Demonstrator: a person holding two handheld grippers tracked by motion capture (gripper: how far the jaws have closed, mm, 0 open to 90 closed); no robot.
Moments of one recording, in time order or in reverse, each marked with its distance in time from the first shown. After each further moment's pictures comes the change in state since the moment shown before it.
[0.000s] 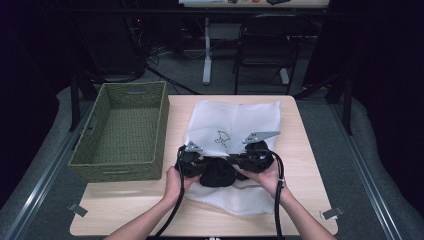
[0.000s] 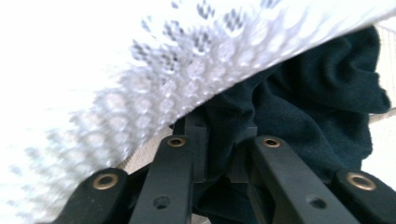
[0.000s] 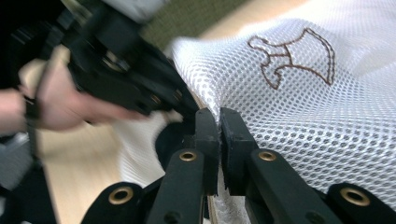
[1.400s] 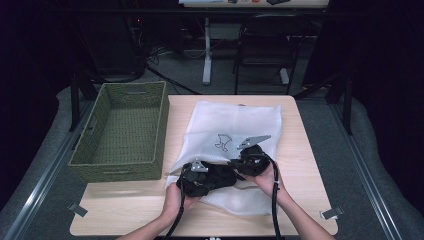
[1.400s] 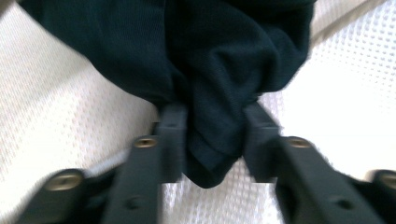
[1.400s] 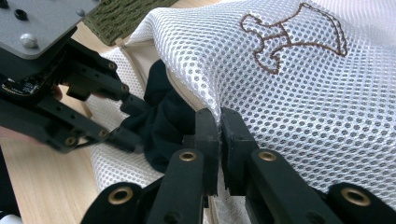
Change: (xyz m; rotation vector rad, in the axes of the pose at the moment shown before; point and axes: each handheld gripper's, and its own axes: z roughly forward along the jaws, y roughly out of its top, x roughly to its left) left arm -0.037 -0.033 -0.005 0.119 -0.009 0.087; right arm -0.002 -0.012 0.018 0.110 -0.067 -0.032
